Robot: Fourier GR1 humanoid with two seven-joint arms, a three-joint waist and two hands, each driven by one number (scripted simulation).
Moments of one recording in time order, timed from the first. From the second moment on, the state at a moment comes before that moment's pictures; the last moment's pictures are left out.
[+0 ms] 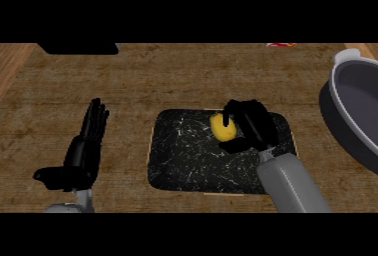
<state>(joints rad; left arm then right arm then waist) -0.02 0.10 -0.11 -1.59 0.06 0.21 -0.10 -0.39 -0.05 0.20 -1.21 1.03 -0.20 -0.12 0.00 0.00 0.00</state>
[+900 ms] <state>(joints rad) -0.06 0.09 -0.16 -1.60 0.04 0.17 -0.11 -0.77 -0.43 -0.33 -0.85 1.32 -0.28 0.93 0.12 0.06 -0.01</state>
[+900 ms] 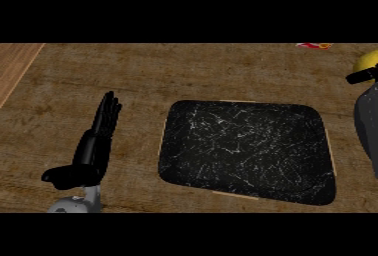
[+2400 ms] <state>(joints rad) -0.04 0.08 -0.13 -1.57 0.04 0.20 -0.12 -0.99 -0.58 -0.52 -0.46 1.80 -0.24 1.22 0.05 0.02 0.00</state>
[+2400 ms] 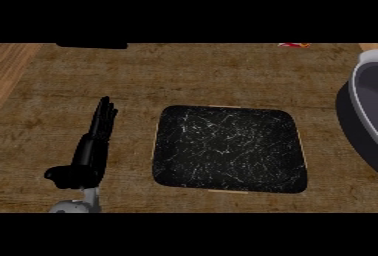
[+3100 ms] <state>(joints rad) -0.04 0.09 -0.10 -1.56 0.06 0.18 -0.12 -0.83 -0.54 -0.78 -0.44 1.65 -0.34 1.15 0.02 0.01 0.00</state>
